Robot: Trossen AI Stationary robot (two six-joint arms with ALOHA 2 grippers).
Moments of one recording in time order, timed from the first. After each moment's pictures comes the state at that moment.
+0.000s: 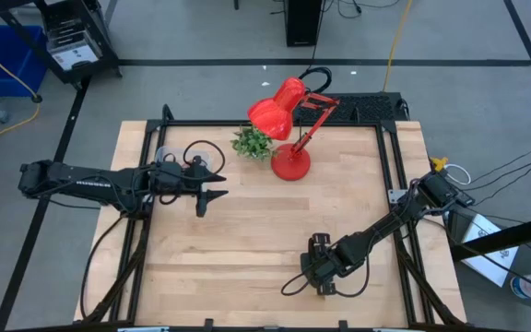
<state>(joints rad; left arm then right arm) 0.05 0.85 0.46 0.04 -0.08 -0.14 0.58 1.81 1.05 -0.51 0.10 0.56</state>
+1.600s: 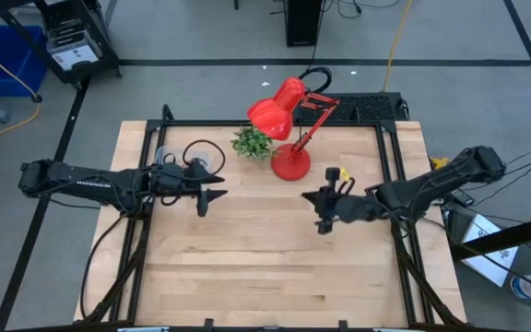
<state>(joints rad) 0.03 0.85 0.44 0.02 -0.14 -0.26 0.31 1.21 0.85 -0.24 0.65 -0.19</state>
